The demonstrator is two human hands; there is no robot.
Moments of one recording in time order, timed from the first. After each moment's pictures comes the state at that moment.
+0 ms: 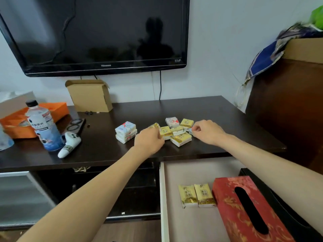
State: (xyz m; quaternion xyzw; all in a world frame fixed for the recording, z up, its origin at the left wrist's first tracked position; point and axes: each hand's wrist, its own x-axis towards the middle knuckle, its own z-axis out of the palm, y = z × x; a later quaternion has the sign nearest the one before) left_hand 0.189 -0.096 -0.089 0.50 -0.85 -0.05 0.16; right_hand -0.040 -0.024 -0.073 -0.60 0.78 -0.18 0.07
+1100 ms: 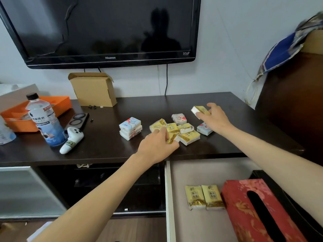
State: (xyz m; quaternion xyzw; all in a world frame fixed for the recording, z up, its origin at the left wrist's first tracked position) left_hand 0.200 -0.080 -0.101 0.47 -0.85 -0.13 0.20; right_hand -0.070 -0.091 -0.092 -0.50 0.76 -0.39 0.12
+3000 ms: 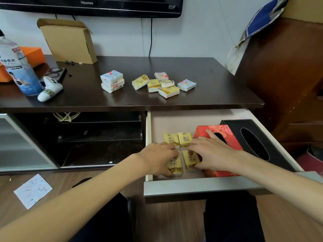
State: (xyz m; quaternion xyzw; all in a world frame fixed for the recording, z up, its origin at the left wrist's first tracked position) left_hand 0.207 0.068 -0.217 0.17 -0.99 -0.02 -0.03; right_hand -0.003 0.163 -0.182 -0.76 0.63 0.14 0.03
